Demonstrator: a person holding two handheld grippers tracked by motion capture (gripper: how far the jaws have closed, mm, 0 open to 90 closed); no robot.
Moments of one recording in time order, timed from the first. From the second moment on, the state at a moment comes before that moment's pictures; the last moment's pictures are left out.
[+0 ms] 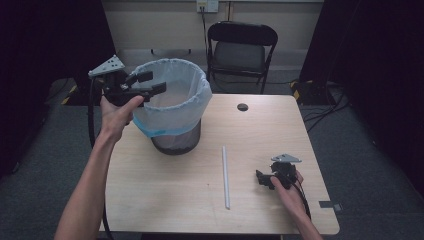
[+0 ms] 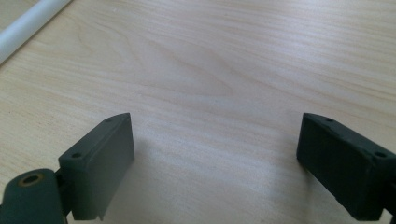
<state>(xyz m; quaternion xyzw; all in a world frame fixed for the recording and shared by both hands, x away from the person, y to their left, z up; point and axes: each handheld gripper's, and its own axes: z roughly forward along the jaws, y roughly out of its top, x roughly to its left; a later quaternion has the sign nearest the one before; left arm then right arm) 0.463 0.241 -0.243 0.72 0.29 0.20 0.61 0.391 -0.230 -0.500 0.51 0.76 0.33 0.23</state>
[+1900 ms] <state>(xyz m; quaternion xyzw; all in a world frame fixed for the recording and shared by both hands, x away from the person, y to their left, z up) 0.388 0.157 -0.380 0.78 0.27 0.09 0.55 0.391 -0.230 -0.500 0.51 0.76 0.33 0.23</state>
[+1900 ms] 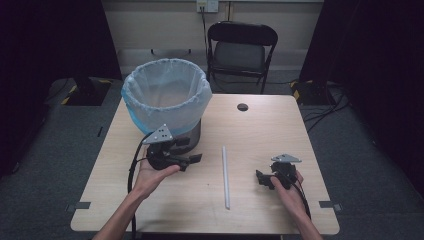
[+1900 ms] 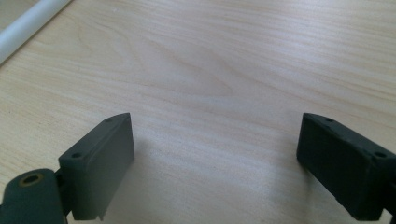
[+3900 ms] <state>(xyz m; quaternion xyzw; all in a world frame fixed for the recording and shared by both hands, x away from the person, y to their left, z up) 0.422 0.045 -0.498 0.86 0.29 0.13 0.40 0.391 -0.230 -0.500 0.51 0.76 0.33 0.23</state>
